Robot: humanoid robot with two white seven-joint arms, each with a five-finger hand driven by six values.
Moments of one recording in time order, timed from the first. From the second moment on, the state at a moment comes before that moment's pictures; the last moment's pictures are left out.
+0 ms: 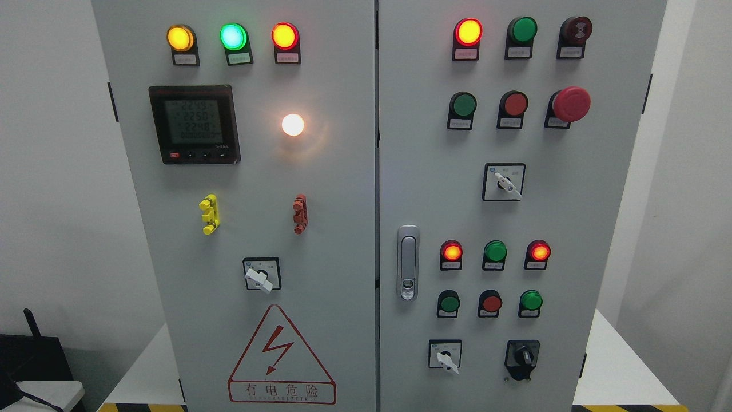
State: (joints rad) left arm 0.19 -0.02 0.62 -1.17 -0.05 -0.61 -0.03; right arm 0.08 0.12 0.06 -0.13 0.00 0.09 0.12
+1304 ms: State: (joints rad) left arm 0.15 0.00 0.26 -0.28 -0.11 -0.05 0.11; right arm 0.08 0.12 0.06 -0.14 0.00 0.09 0.12
